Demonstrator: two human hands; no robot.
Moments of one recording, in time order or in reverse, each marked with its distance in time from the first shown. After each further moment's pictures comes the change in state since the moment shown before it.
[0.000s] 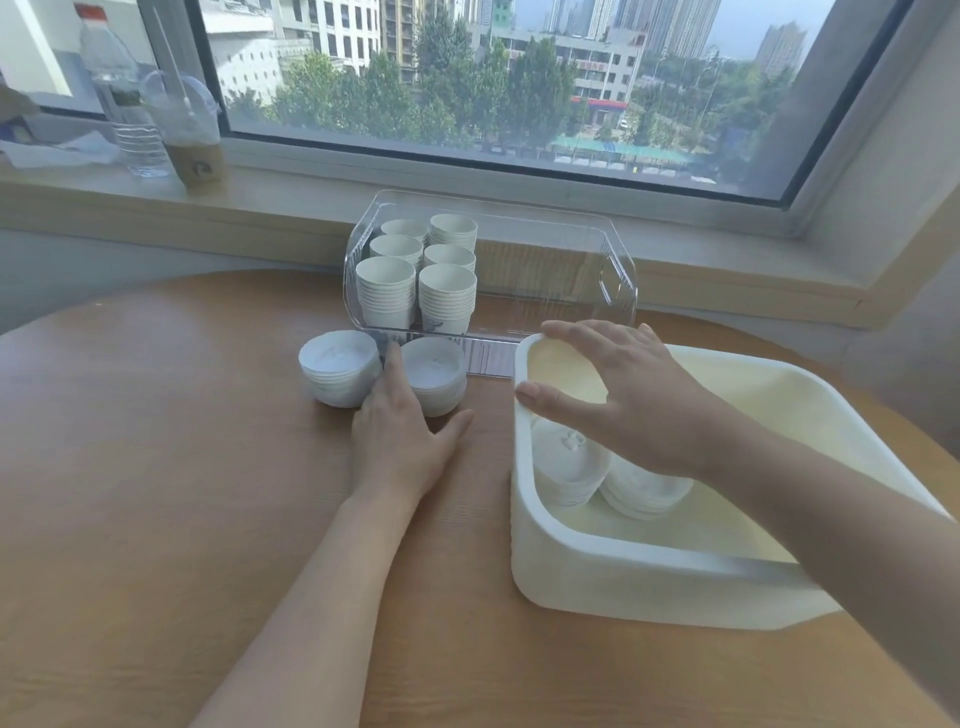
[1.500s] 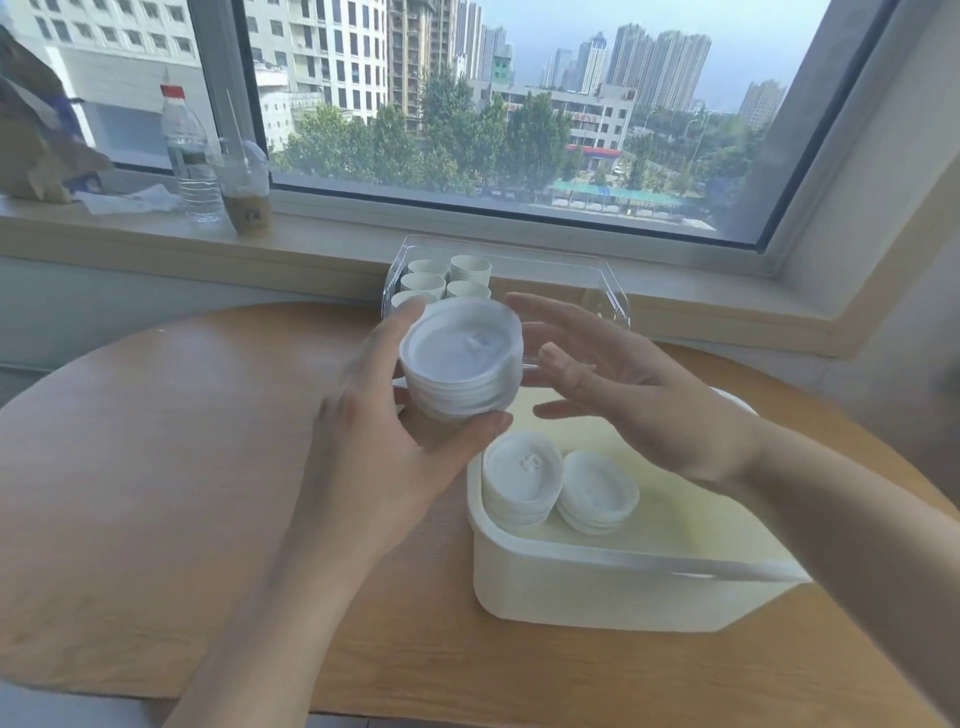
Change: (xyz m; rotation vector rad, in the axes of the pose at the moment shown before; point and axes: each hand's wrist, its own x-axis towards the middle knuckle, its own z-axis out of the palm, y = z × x) left_hand -0.090 0.053 -0.158 -0.426 0.159 0.334; right_hand -0.055 -0.061 -0.034 0.774 -0.063 -0.271
